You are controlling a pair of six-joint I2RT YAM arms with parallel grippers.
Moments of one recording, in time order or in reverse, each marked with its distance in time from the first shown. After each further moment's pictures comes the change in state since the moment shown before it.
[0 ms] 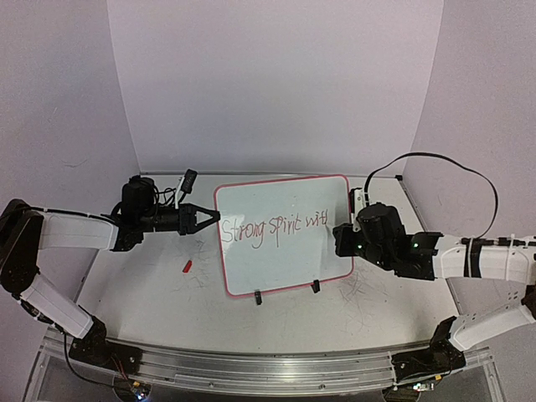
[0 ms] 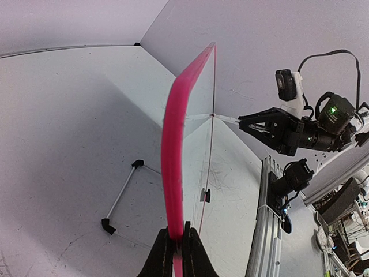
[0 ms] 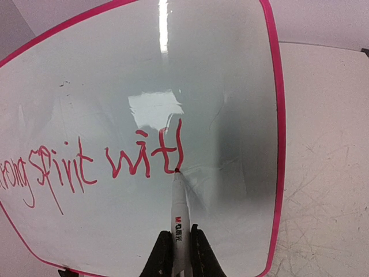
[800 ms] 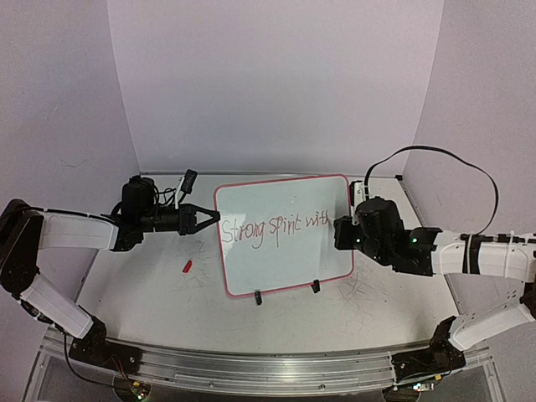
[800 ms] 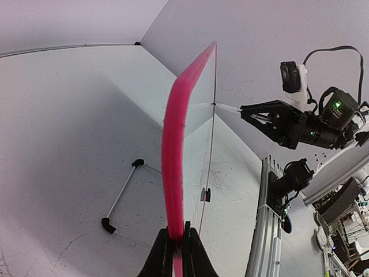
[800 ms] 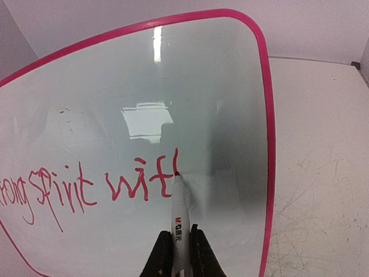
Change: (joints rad) left arm 0.000 0.000 0.000 -0.004 0.000 0.001; right arm 0.001 0.019 0.046 0.003 0.064 -0.032
